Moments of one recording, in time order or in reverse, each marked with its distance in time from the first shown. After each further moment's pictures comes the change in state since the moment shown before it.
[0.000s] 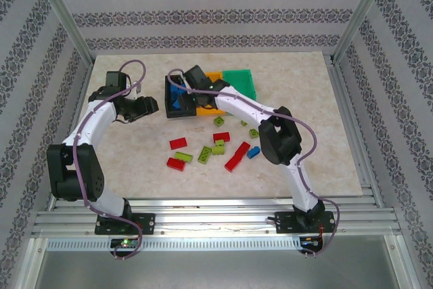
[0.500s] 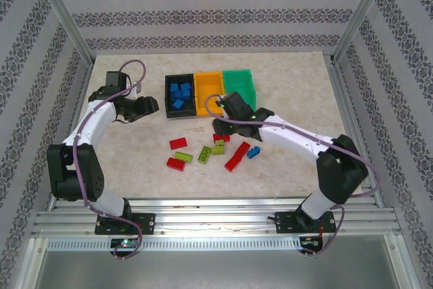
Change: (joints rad) left arm 0.000 0.000 0.000 0.000 0.008 0.000; right arm -0.047 -0.663 -0.834 0.119 0.122 0.032
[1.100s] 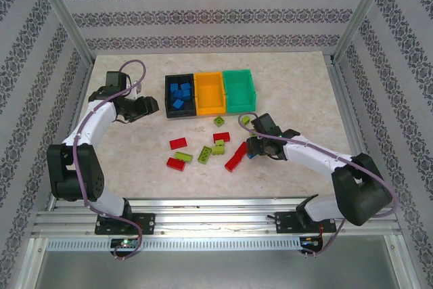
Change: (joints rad) left arm 0.000 0.000 0.000 0.000 0.000 0.000; right arm -0.148 -0.182 -0.378 0.036 0.008 0.107
